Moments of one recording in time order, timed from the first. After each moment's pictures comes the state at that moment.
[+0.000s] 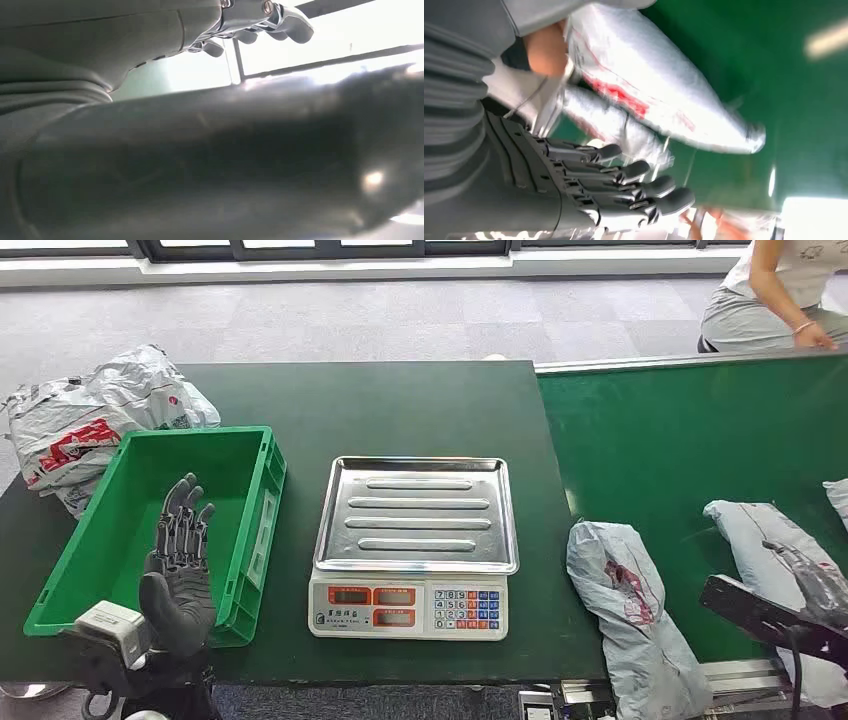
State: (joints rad) left arm 0.14 -0.08 -0.20 -1.74 -0.09 0.11 -0.34; right arm 0.31 -0.67 -0.12 -1.67 0.84 0.31 0.12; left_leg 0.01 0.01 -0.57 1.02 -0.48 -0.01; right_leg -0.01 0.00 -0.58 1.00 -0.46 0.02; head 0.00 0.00
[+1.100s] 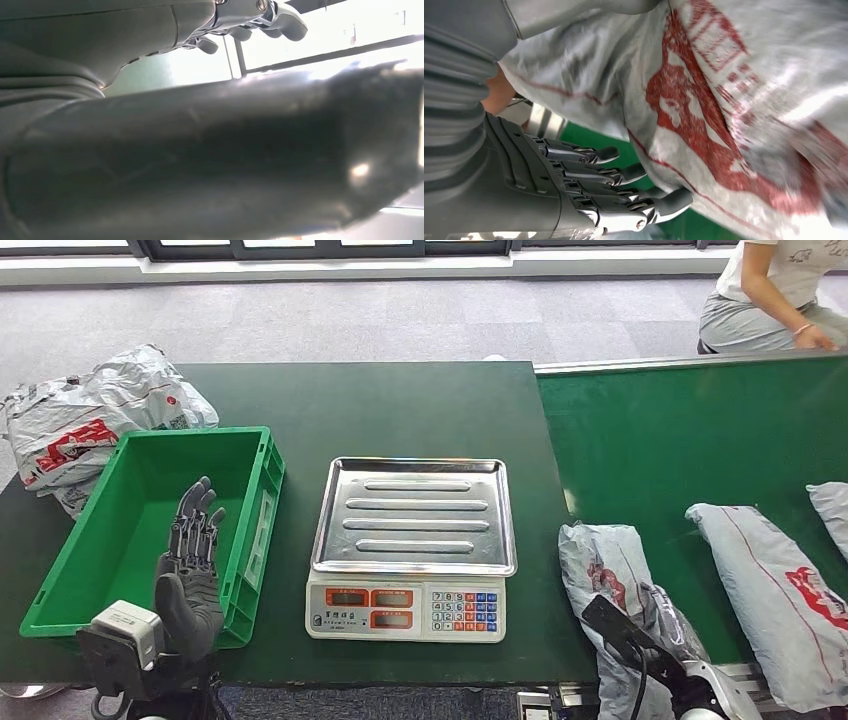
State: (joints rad) left arm 0.15 -0.12 -0.20 -1.76 -0.13 0.09 -0.31; right arm 0.25 -0.33 0.07 -1.51 0.89 0.23 0.19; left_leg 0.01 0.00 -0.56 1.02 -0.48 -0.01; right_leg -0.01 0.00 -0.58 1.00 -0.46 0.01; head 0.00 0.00
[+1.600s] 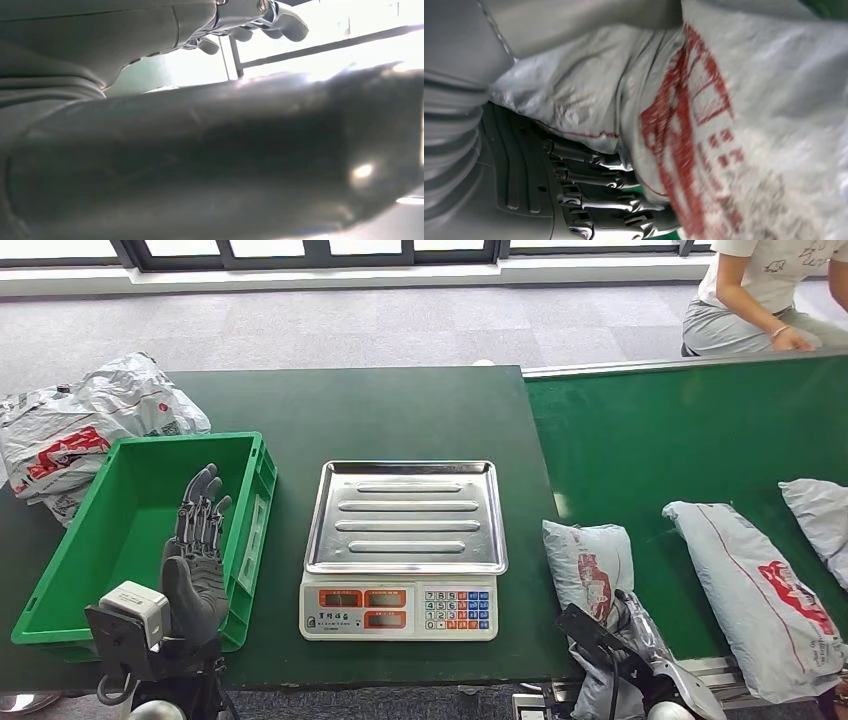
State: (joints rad) left arm 0.10 -0.13 -0.20 -1.74 -0.13 0.08 -0.29; right arm 0.16 -0.33 0.27 -1.27 0.84 0.14 0.19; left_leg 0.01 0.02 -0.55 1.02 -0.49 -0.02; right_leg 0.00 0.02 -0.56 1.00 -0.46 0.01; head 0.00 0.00
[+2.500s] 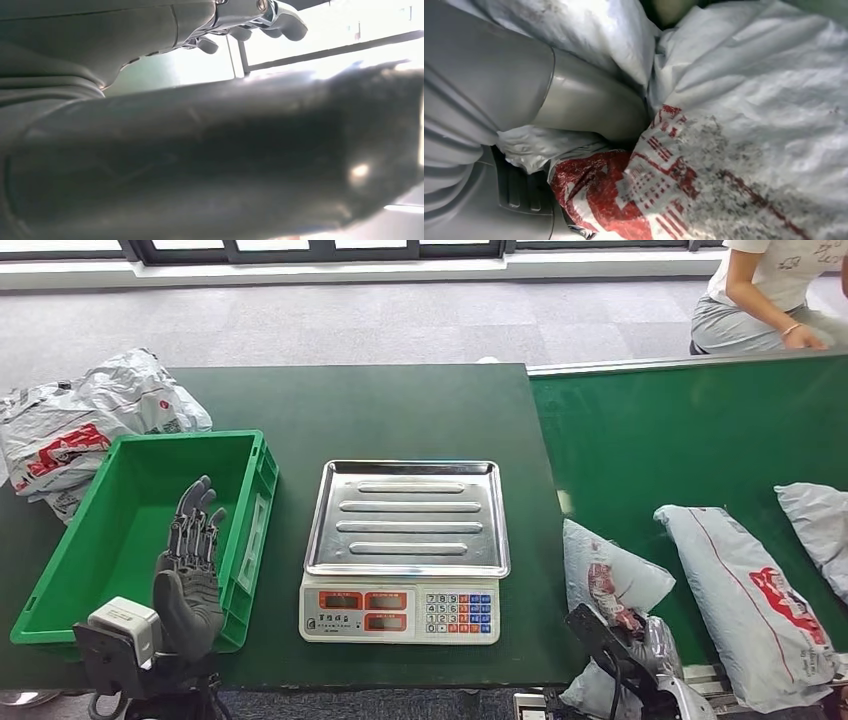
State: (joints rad) left arm 0.16 -0.13 -0.20 -1.79 -0.13 0.10 -0.28; right arm 0.23 -0.30 0.25 -1.39 0.88 -0.06 0.22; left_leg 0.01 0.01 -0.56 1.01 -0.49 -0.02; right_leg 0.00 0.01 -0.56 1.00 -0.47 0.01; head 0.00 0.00
